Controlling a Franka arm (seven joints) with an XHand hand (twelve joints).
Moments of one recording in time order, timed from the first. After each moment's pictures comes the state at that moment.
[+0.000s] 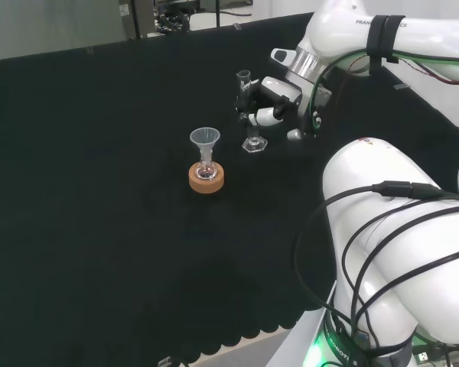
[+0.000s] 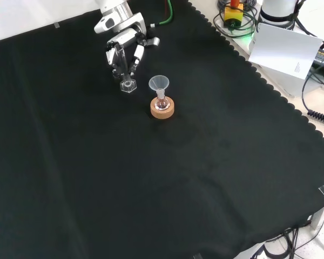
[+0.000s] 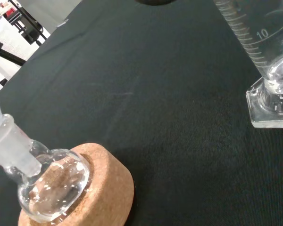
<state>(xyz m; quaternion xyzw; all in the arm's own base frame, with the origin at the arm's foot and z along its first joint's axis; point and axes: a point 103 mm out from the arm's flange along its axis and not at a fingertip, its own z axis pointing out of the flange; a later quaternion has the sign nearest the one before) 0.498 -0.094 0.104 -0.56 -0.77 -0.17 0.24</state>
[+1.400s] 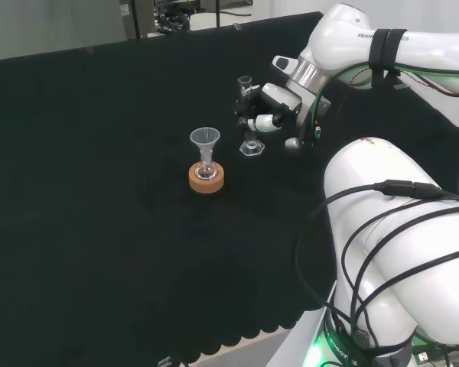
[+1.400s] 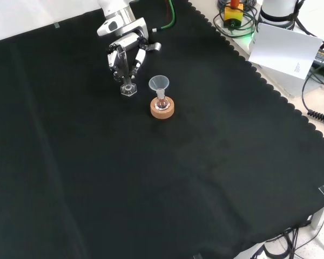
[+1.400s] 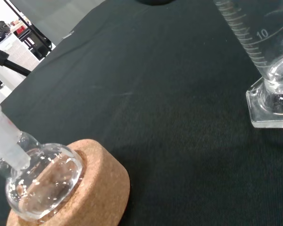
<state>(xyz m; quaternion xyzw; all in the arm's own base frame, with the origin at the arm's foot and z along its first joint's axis) 0.495 -0.090 0.089 -0.56 -0.77 -0.20 0.23</state>
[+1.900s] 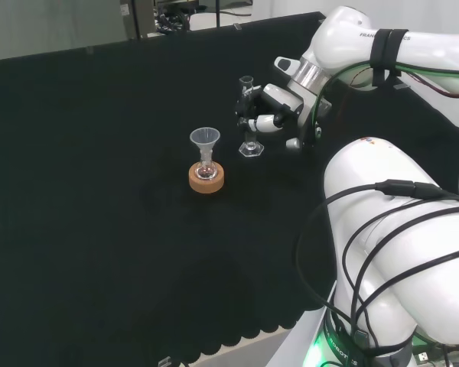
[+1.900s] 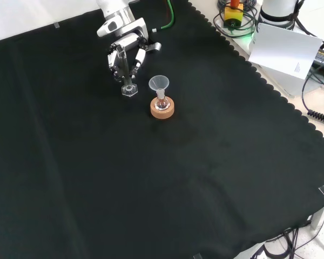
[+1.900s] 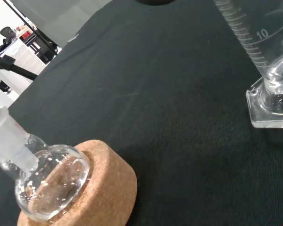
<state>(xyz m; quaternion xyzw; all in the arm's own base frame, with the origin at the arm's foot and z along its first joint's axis) 0.494 -0.091 0.087 -0.55 -0.77 -0.21 0.24</state>
